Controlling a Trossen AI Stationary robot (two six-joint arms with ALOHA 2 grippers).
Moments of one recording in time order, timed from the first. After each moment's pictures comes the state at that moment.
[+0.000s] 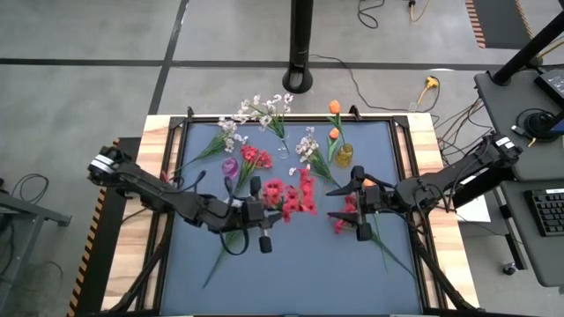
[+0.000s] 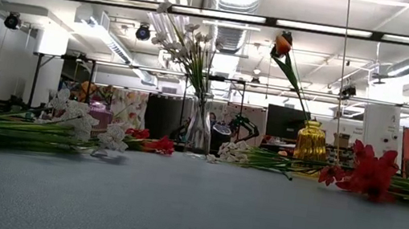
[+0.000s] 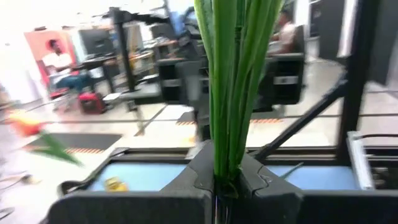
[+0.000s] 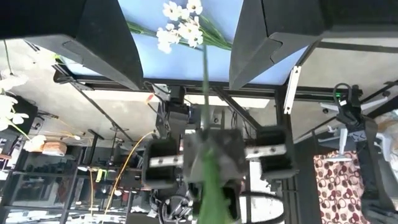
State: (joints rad) left arm -0.43 1.47 1.06 0.40 -0.64 0.09; right arm 0.43 1.03 0.71 0.32 0.39 -0.04
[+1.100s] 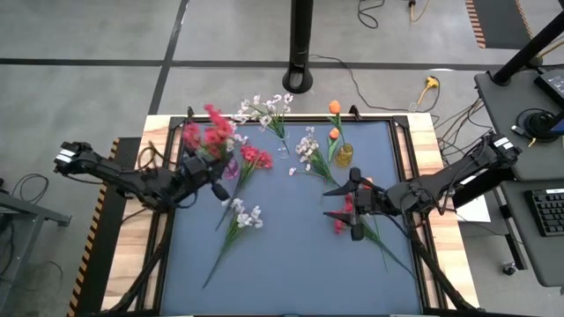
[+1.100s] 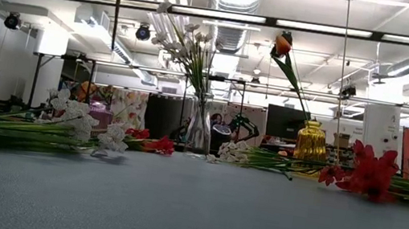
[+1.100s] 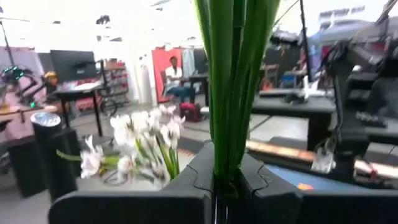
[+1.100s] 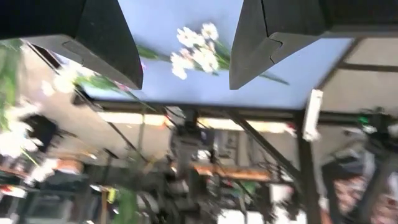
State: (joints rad) left arm -0.30 0.80 0.47 0.56 -0.91 0.20; right arm 0.42 1.07 0.71 0.23 0.47 -0.03
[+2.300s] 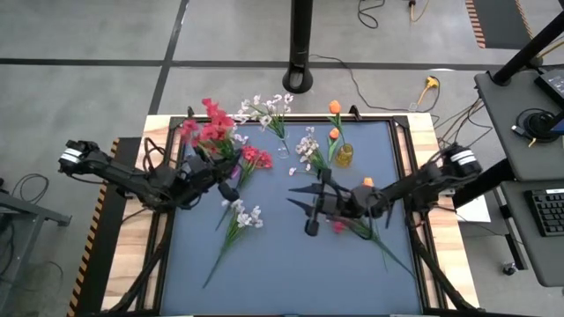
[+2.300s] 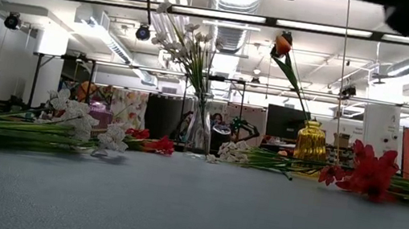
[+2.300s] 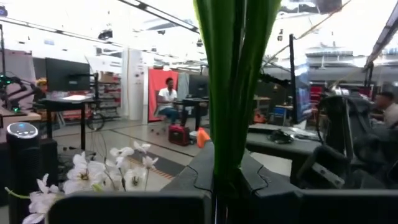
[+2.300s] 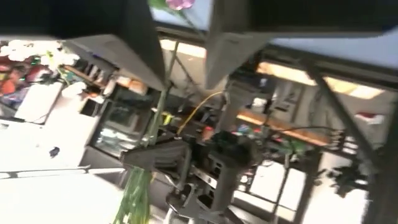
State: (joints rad) left arm -0.31 1.02 0.59 0.83 -0.89 0.23; right arm 0.26 1.63 0.76 1.15 0.42 -0.50
